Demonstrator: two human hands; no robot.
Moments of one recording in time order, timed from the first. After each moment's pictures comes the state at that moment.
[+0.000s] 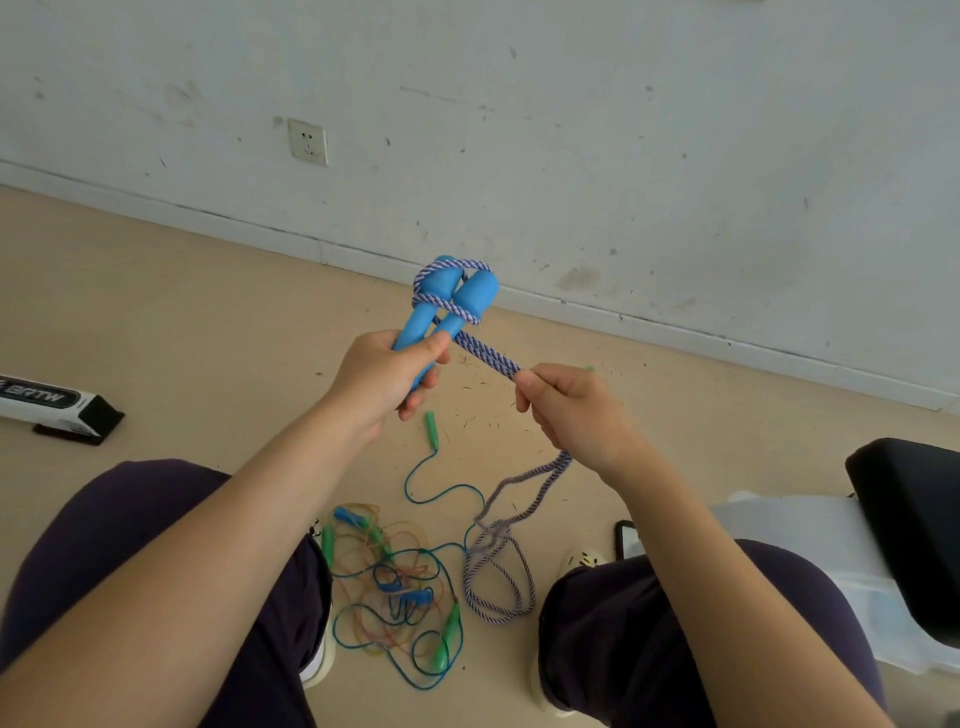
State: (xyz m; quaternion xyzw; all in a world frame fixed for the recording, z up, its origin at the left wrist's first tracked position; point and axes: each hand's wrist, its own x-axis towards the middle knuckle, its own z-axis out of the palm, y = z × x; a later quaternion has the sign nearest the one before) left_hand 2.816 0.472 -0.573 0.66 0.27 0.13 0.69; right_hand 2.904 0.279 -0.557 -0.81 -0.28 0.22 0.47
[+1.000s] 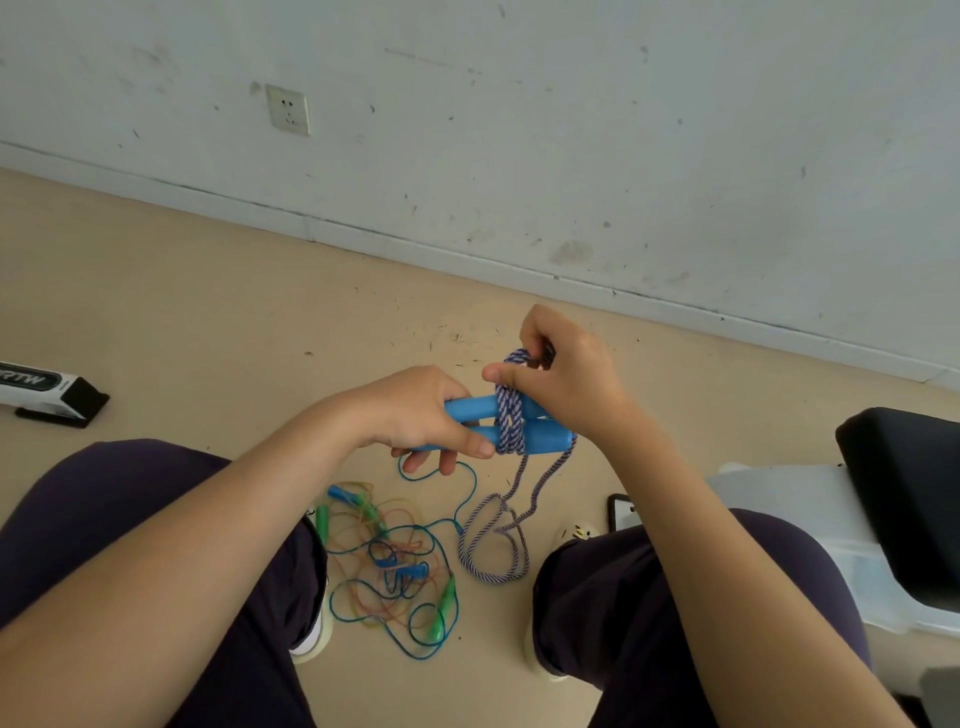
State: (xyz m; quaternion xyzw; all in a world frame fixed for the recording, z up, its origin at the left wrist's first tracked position) left_hand 2.811 0.452 -0.581 0.85 0.06 -0.22 0.47; right_hand 2.915 0.284 -0.563 -0.84 -0.38 0.05 0.39
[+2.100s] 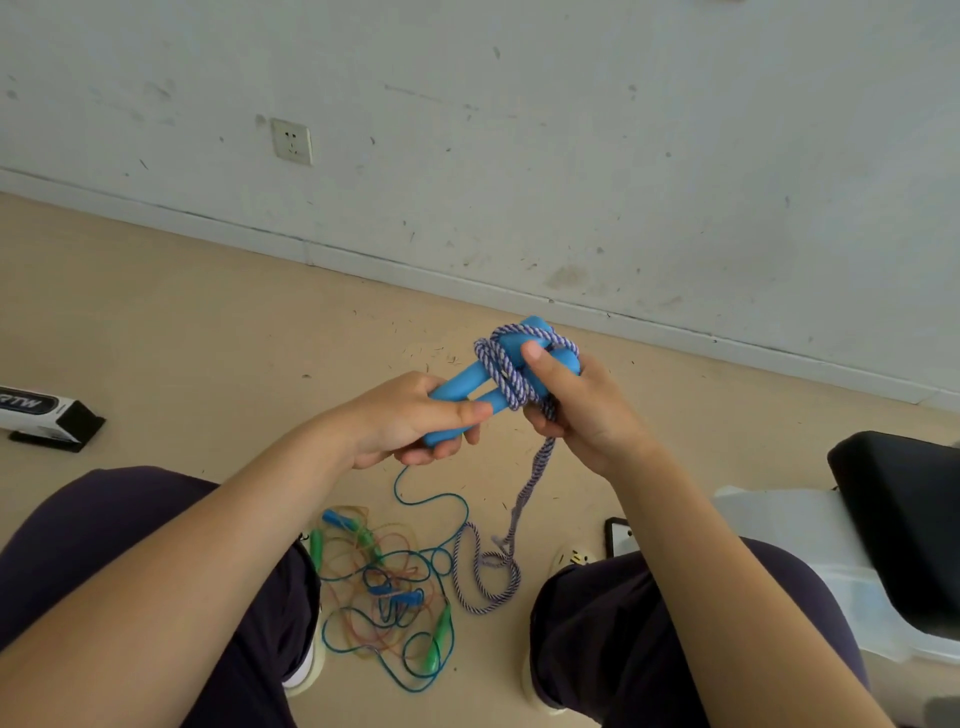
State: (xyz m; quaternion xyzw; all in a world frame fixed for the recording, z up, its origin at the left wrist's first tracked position) left_hand 2.811 0.462 -0.580 0.71 0.07 -0.15 0.68; right_hand 2.918 0.274 -0.560 -0.64 -0.24 0.30 0.66
